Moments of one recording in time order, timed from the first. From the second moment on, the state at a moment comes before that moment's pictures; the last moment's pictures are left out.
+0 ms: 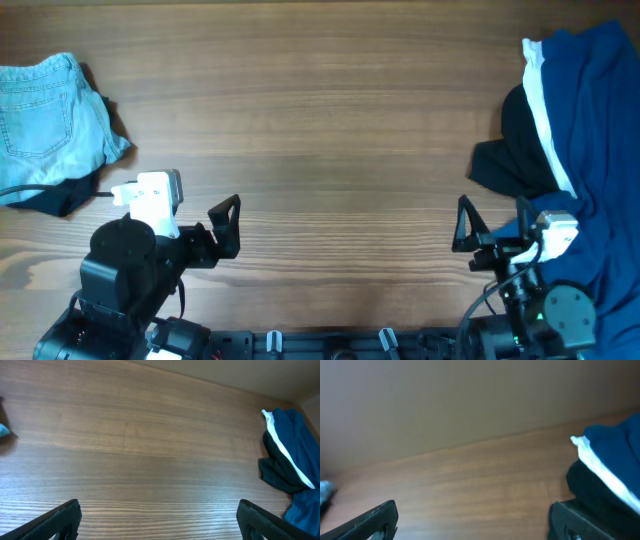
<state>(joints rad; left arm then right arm) -0.33 0.60 0.98 -0.96 -0.03 -0.41 0.10 0.02 0.39 -0.47 -0.02 0.26</state>
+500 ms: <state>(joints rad) -0.33 0.60 0.98 -0.96 -0.03 -0.41 0.07 0.01 0.01 0.00 -0.09 0.01</state>
